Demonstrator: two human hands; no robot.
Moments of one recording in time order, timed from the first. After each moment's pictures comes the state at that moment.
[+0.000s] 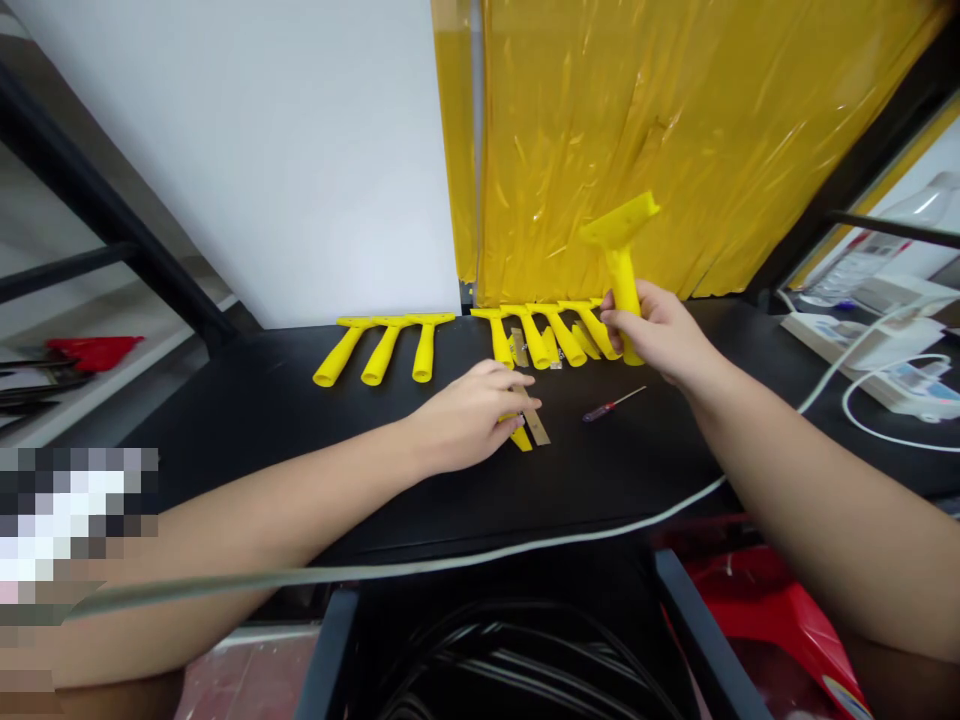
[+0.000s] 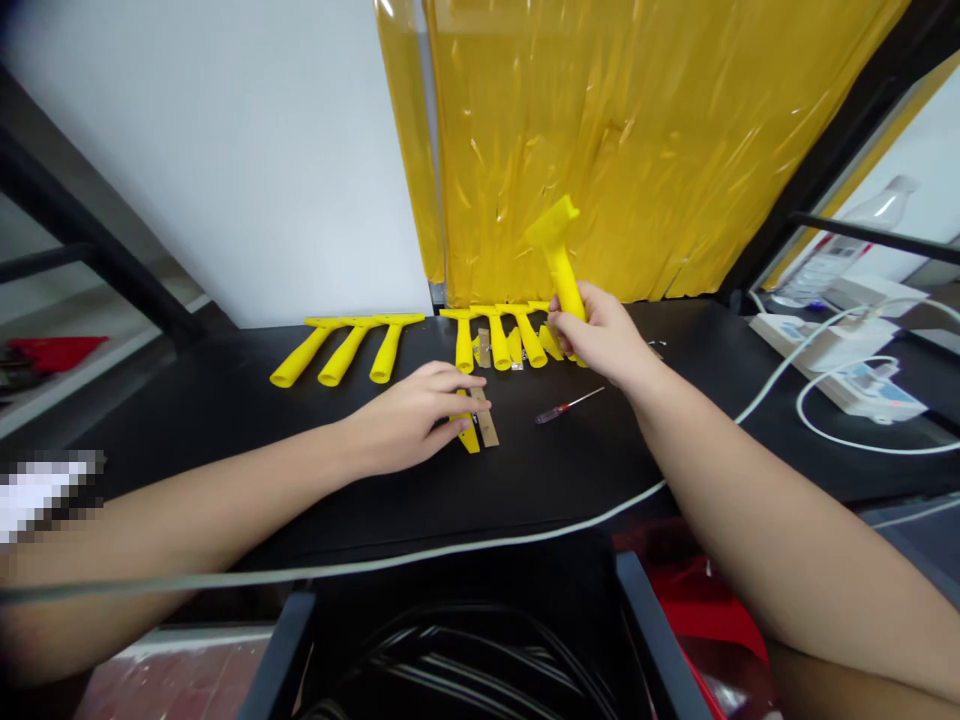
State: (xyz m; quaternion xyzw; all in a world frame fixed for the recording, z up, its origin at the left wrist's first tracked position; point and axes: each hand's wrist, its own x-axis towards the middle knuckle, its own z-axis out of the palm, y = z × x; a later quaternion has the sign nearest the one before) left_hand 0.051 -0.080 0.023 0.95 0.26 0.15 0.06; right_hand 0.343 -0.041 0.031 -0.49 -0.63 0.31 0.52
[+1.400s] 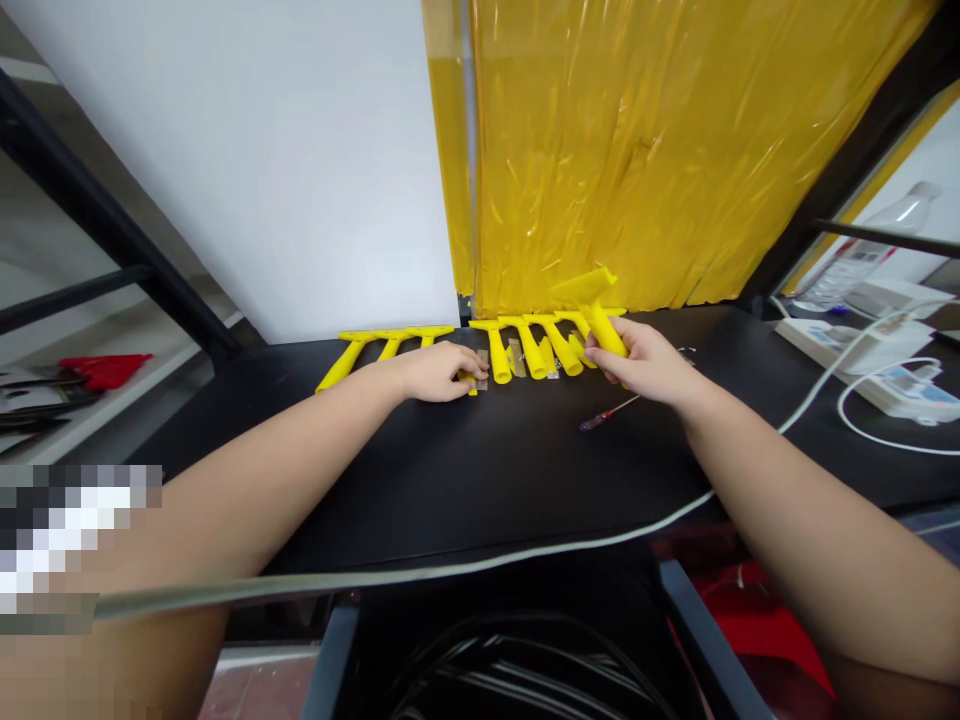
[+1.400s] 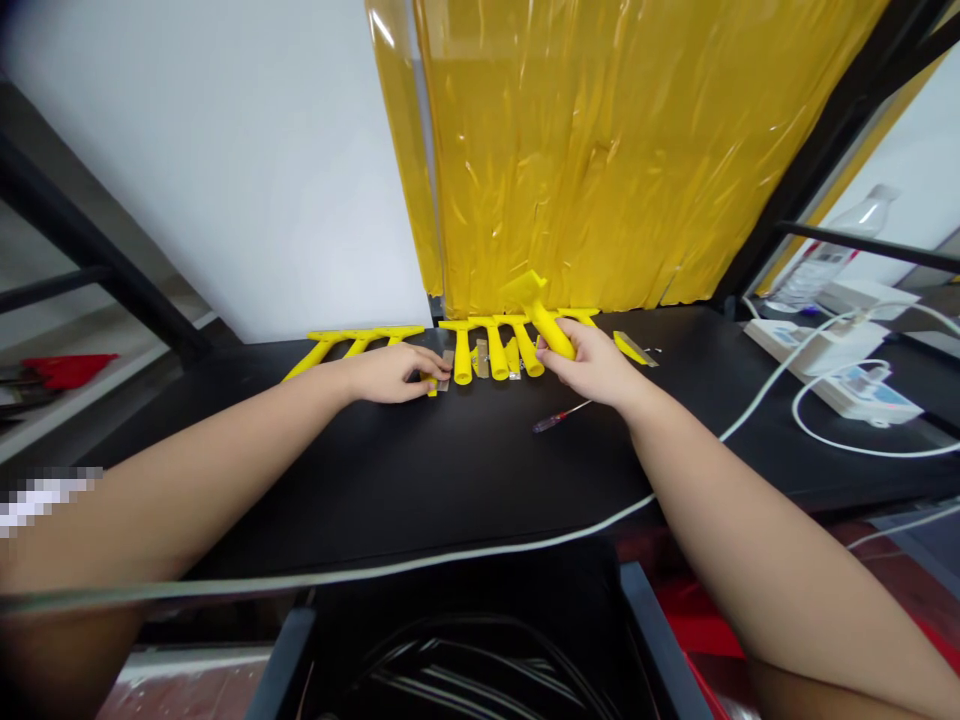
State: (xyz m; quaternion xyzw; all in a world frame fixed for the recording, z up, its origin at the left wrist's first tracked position) left_hand 0.012 0.025 0.027 0.96 0.28 0.04 0.07; right_hand 0.354 -0.050 0.016 -0.48 -0.72 0.27 0.41
